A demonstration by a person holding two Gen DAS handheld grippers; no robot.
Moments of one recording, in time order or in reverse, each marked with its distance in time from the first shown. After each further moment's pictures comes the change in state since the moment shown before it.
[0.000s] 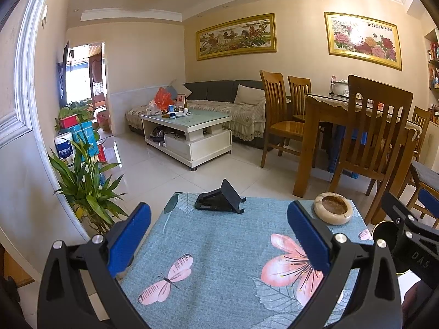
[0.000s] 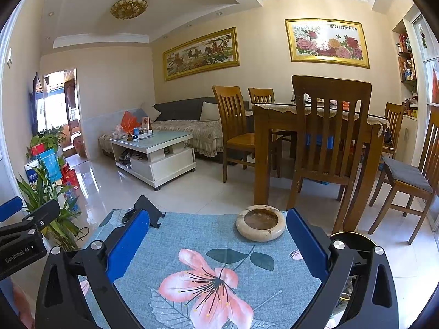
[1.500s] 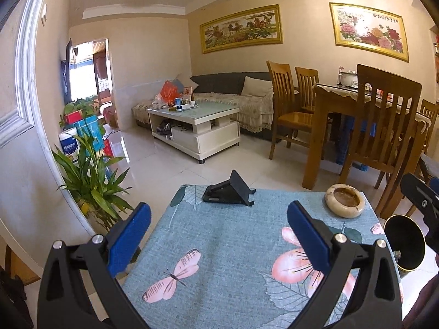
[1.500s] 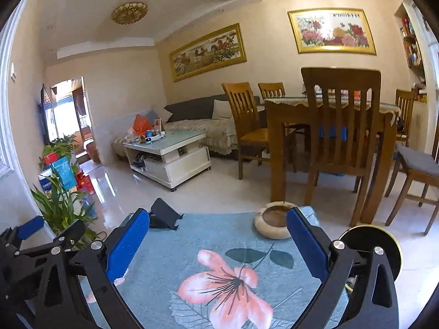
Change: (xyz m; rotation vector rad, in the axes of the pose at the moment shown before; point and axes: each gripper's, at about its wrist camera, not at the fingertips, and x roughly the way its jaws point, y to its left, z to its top) left arm 0.021 0.001 -0.009 0.016 0.038 0.046; right arm 0.001 -0.004 0.007 0.040 0.001 0.070
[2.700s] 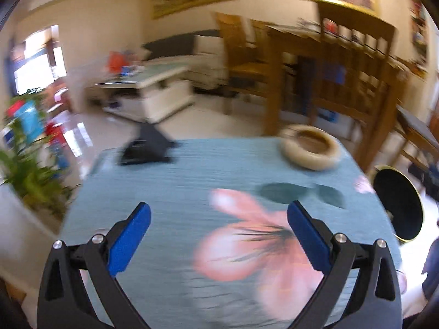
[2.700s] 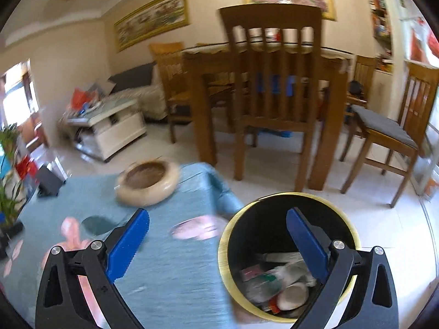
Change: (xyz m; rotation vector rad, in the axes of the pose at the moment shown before) left arm 0.111 -0.108 -0.064 0.105 0.198 -0.159; right arm 0.102 -0.195 -0.082 0.080 0.224 -0.191
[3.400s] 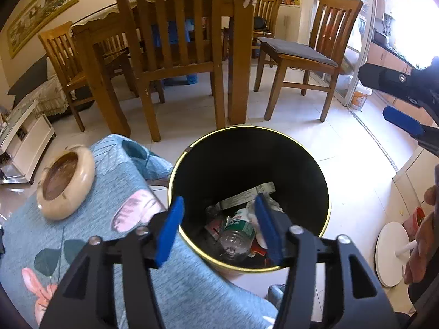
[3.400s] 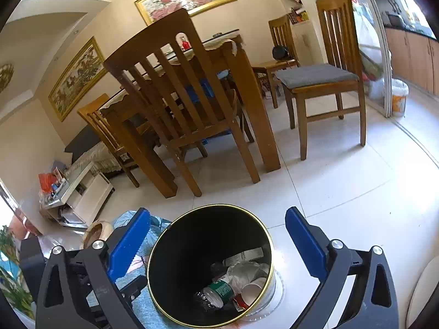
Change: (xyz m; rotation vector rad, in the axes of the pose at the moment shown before) left arm 0.036 -0.332 -0.015 0.488 0.125 -0.568; right arm -0.051 -0.213 0.007 0.437 -0.104 -0.151
